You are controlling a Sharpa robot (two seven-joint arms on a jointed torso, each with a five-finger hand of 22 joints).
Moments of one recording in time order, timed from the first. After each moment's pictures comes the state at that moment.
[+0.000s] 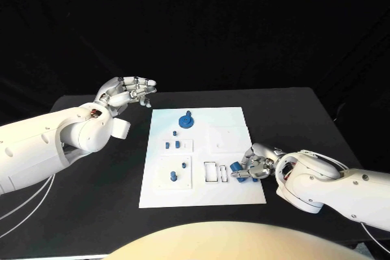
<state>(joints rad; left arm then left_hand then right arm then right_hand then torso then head) 1.13 -0.91 0.00 1.44 -0.17 -0.21 0.38 1.34 -0.19 0.53 0.03 0.16 0.79 0.20 0.37 0.25 0.85 0.15 0.57 0.20 1.02 0.07 1.24 0.44 0.17 0.85 0.17 0.99 0.61 0.97 -1.02 -0.13 1.84 -1.33 -0.36 -0.56 1.21 -0.10 -0.15 0.30 0.19 0.96 0.08 0.41 0.57 1.47 0.02 1.56 1.31 1.46 -0.05 1.56 1.31 0.01 1.47 0.05 1.57 1.31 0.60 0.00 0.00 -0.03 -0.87</state>
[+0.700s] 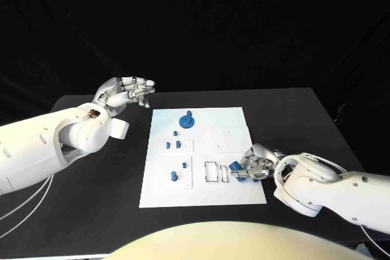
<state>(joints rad) 1.13 -0.91 0.00 1.44 -0.17 -0.21 0.38 1.34 -0.19 0.52 0.03 0.16 0.79 0.20 0.38 0.25 0.85 0.15 0.57 0.20 1.02 0.07 1.24 0.44 0.17 0.85 0.17 0.99 0.61 0.96 -1.02 -0.13 1.87 -1.29 -0.43 -0.58 1.28 -0.05 -0.08 0.29 0.30 1.02 0.07 0.39 0.54 1.47 -0.01 1.56 1.31 1.46 -0.07 1.57 1.31 0.01 1.47 0.04 1.57 1.31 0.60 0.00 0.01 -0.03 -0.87</state>
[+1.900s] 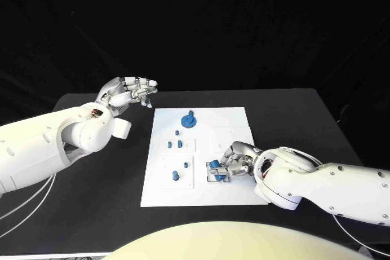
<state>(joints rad) 1.13 -0.90 0.00 1.44 -0.17 -0.21 0.37 1.34 -0.19 0.52 0.03 0.16 0.78 0.20 0.38 0.24 0.84 0.15 0.57 0.20 1.02 0.07 1.24 0.44 0.17 0.85 0.17 0.99 0.61 1.01 -0.89 -0.14 1.85 -1.19 -0.39 -0.59 1.23 -0.02 -0.08 0.29 0.21 1.03 0.08 0.41 0.54 1.47 -0.02 1.56 1.31 1.47 -0.08 1.57 1.31 0.01 1.47 0.03 1.57 1.31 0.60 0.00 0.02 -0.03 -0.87</state>
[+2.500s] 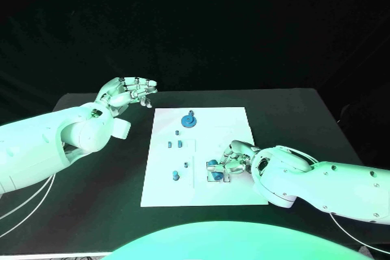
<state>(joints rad) 1.13 -0.91 0.00 1.44 -0.17 -0.21 0.37 1.34 -0.19 0.52 0.03 0.16 0.78 0.20 0.38 0.24 0.84 0.15 0.57 0.20 1.02 0.07 1.24 0.44 0.17 0.85 0.17 0.99 0.61 1.01 -0.86 -0.14 1.82 -1.25 -0.38 -0.62 1.04 -0.12 -0.06 0.30 0.06 1.07 0.04 0.44 0.56 1.47 -0.02 1.56 1.31 1.46 -0.08 1.57 1.31 0.01 1.47 0.03 1.57 1.31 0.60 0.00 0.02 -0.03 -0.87</state>
